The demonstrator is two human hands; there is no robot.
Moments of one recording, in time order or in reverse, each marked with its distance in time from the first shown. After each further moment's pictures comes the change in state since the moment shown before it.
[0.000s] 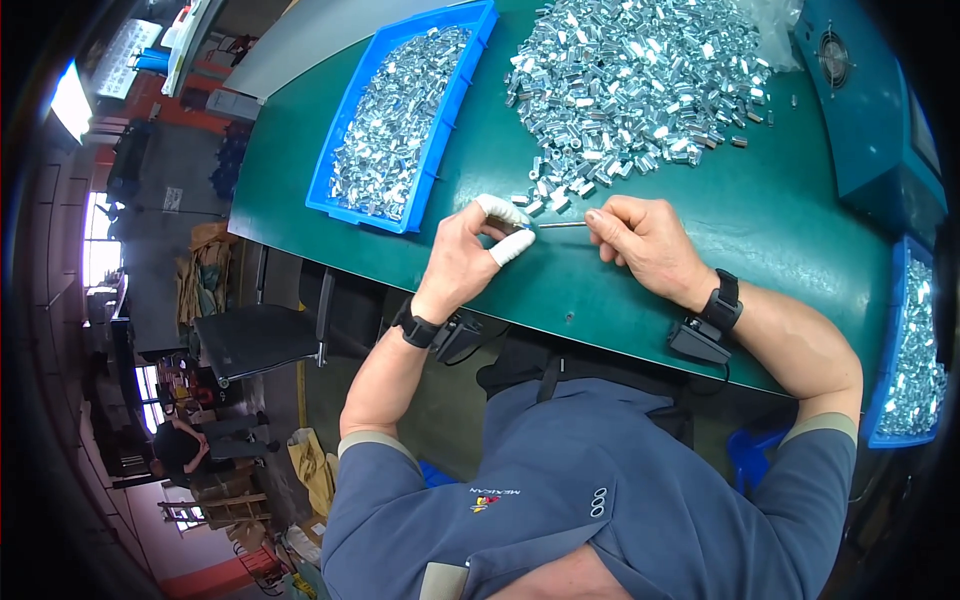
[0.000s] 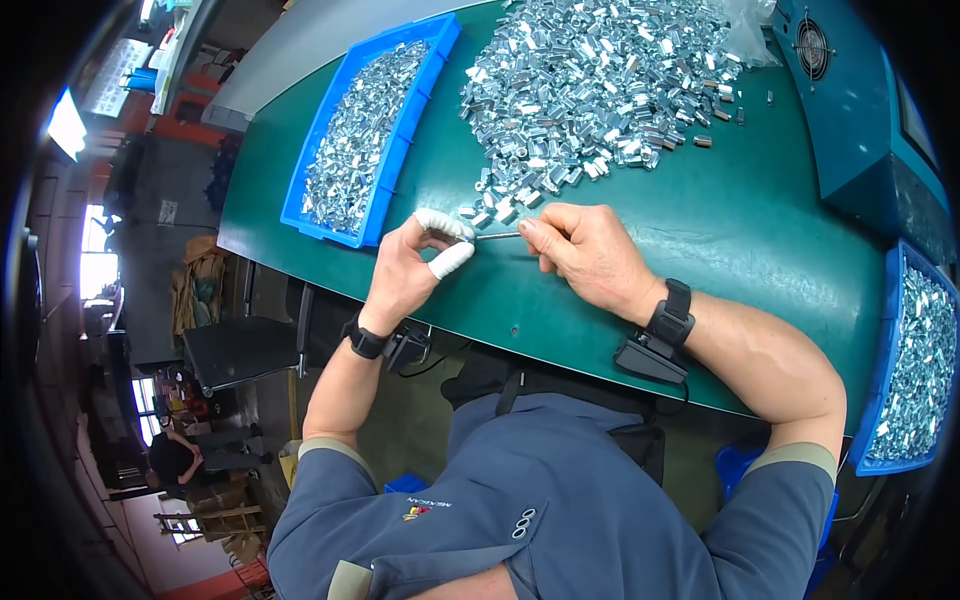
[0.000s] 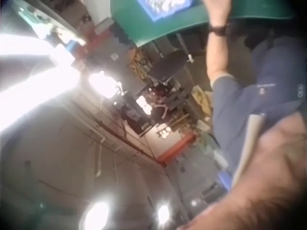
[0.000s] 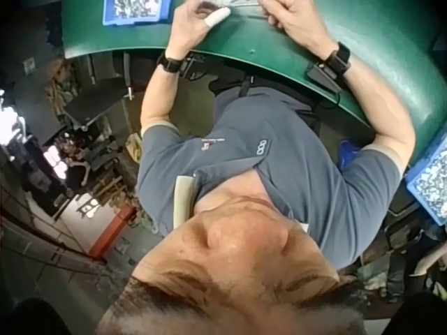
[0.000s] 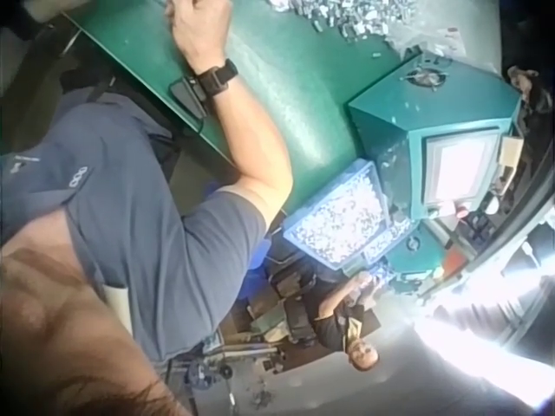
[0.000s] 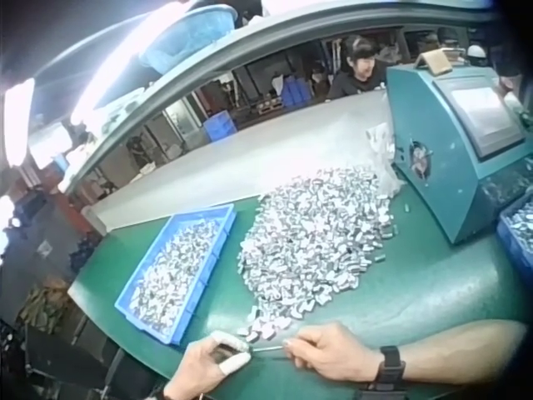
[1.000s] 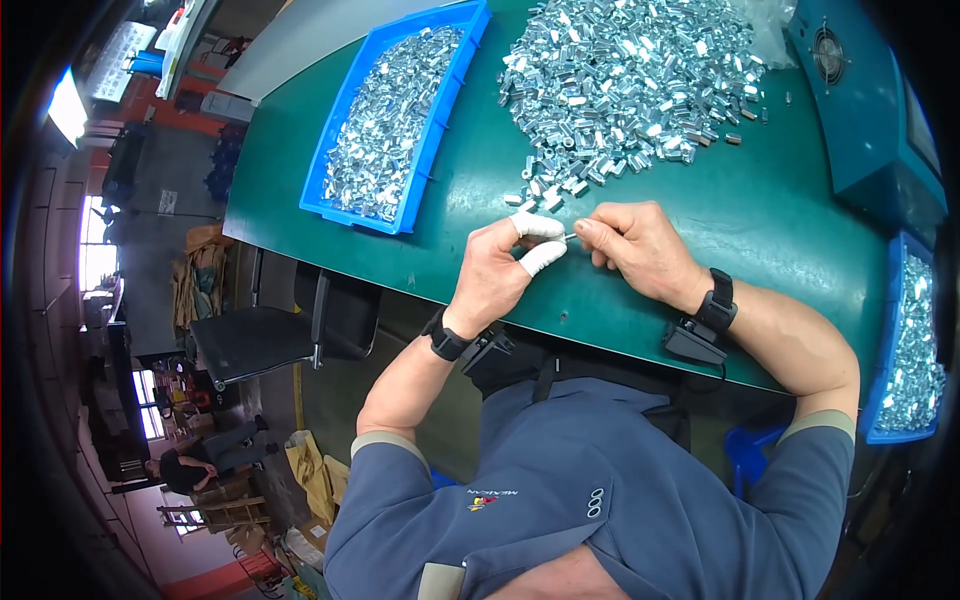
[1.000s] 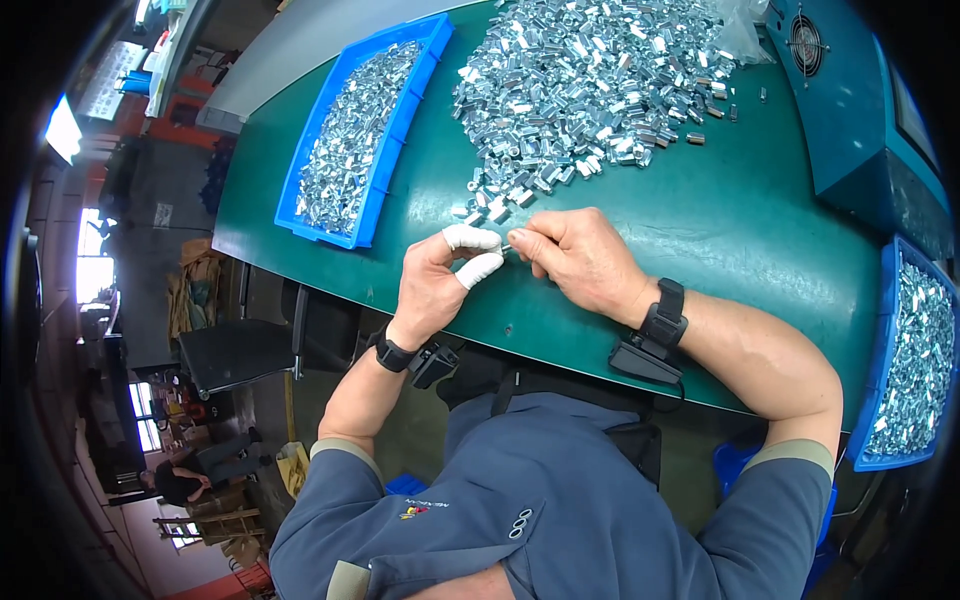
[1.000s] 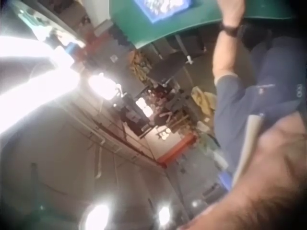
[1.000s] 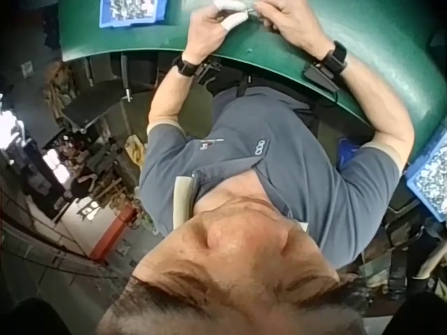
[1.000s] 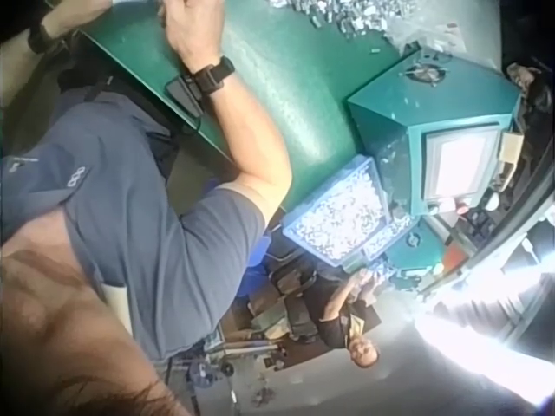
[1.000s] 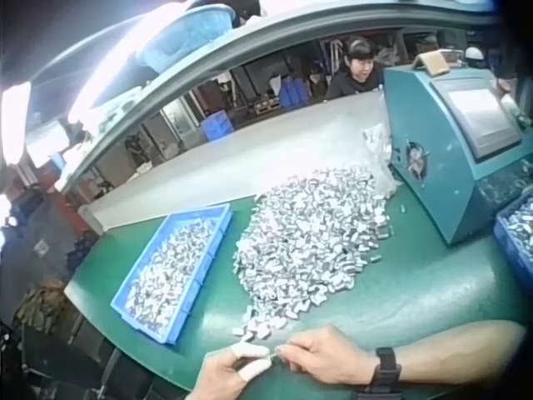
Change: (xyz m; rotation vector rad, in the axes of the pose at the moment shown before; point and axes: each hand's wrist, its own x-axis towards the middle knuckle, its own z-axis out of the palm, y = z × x) left_hand -0.007 0.011 0.043 -0.117 0.015 0.073; right_hand -0.003 0.003 0.001 -0.112 -0.041 -0.063
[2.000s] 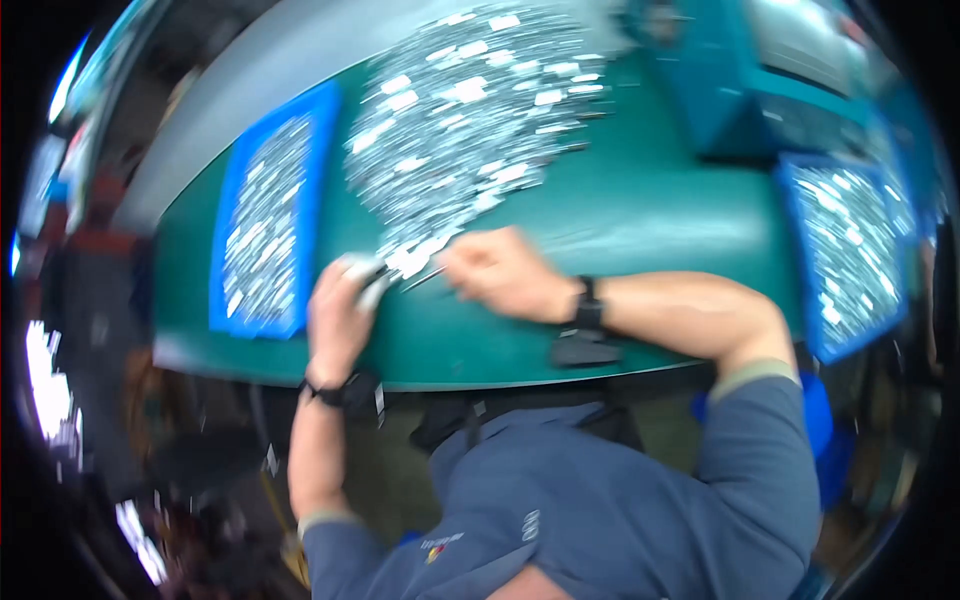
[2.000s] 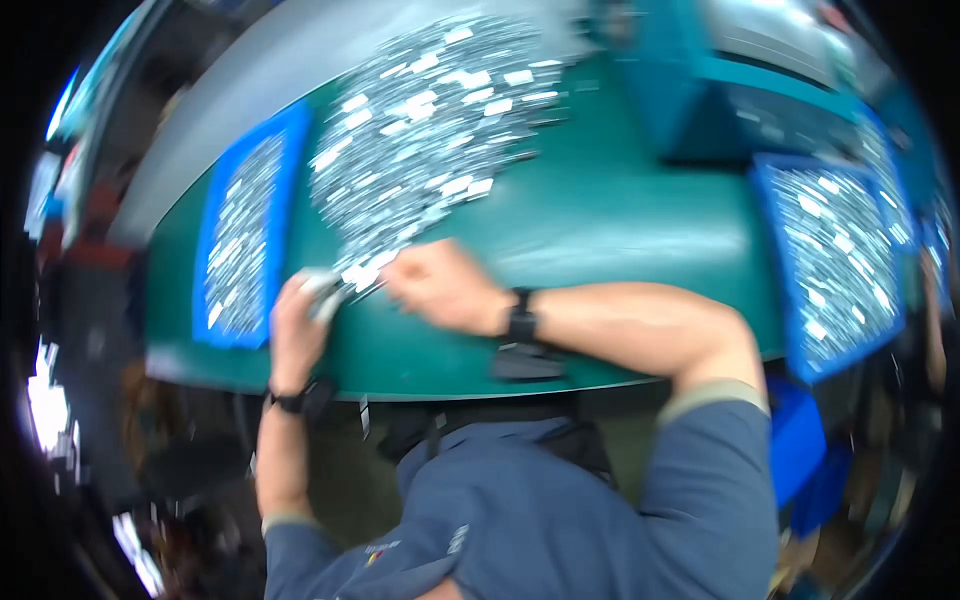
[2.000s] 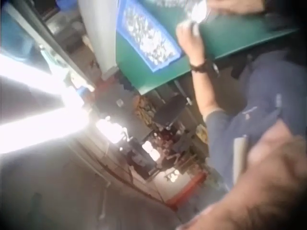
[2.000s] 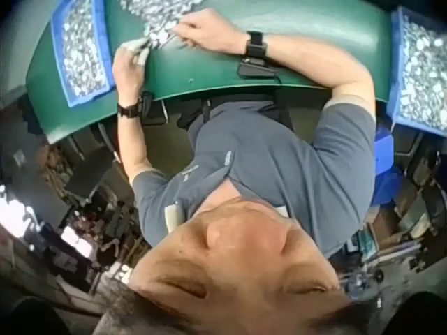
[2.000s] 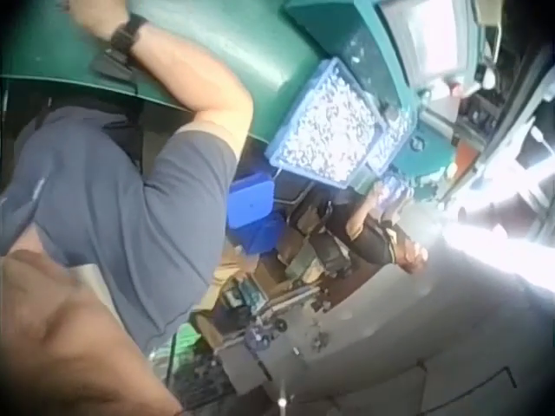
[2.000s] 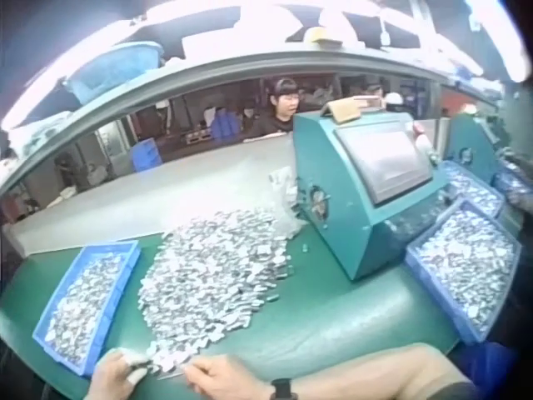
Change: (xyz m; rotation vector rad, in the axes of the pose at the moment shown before) left_hand 0.040 -0.022 -0.046 0.609 0.033 0.344; right_hand 0.009 0.016 0.000 0.258 0.151 0.008
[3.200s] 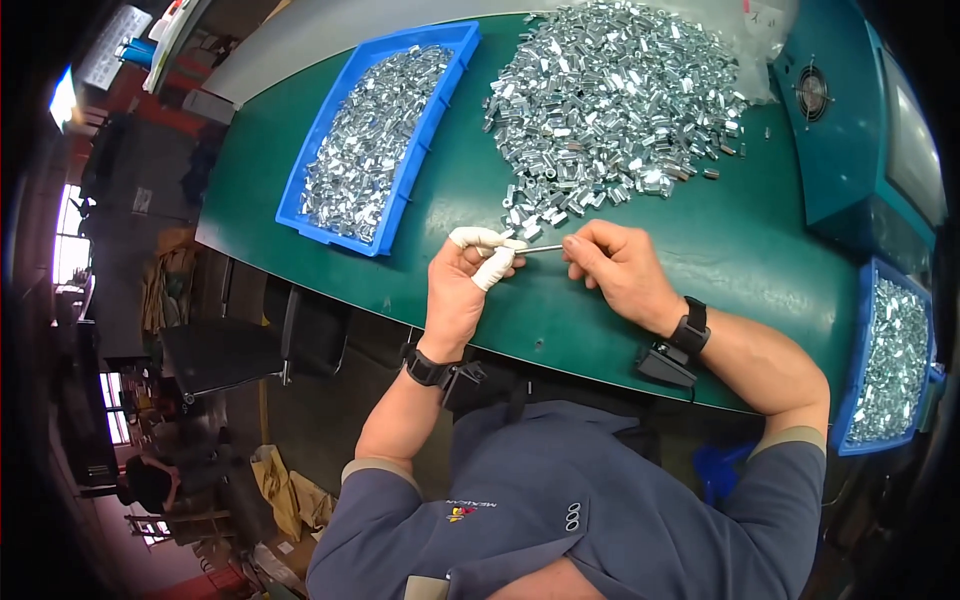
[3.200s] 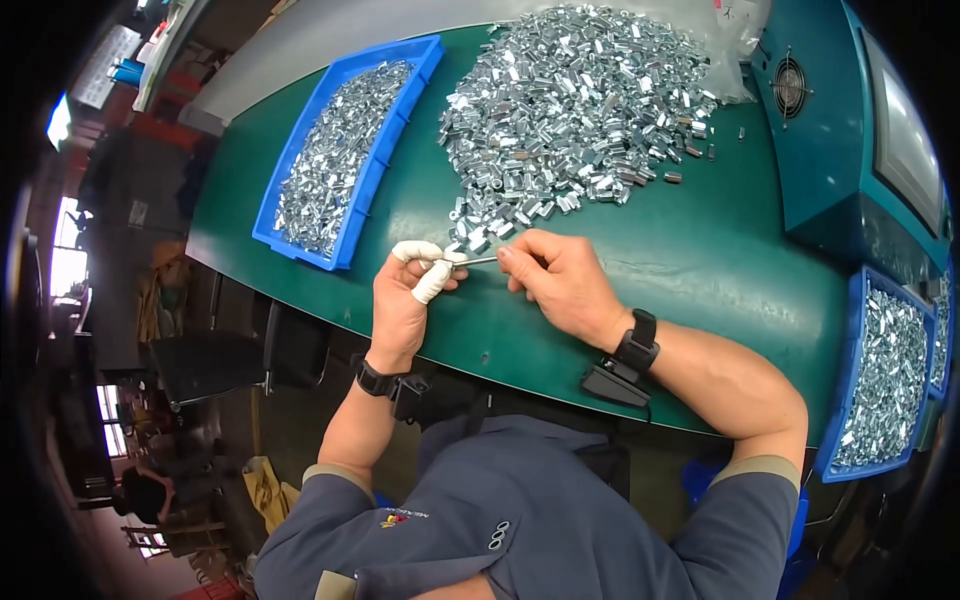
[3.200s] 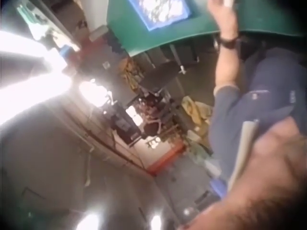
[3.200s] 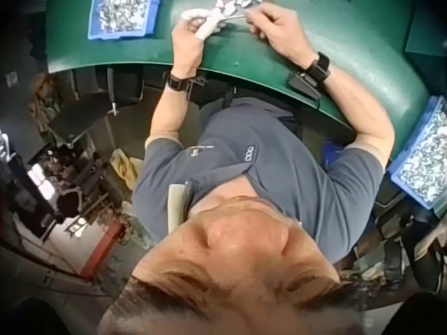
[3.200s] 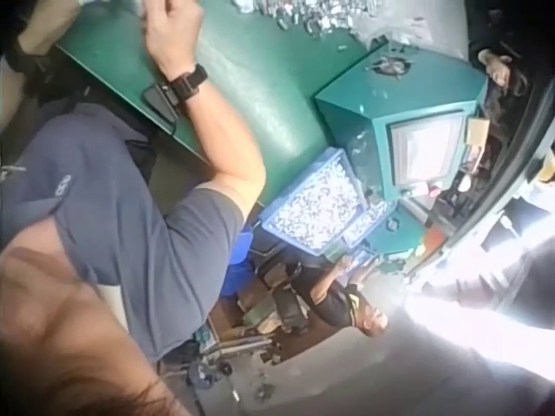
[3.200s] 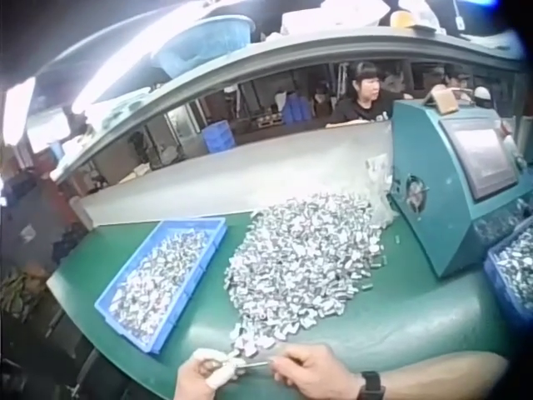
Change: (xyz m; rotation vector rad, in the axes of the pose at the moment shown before) left_hand -0.041 0.036 0.033 -1.208 0.230 -0.565; right_hand -0.005 -0.015 0.005 -0.011 -0.065 0.036
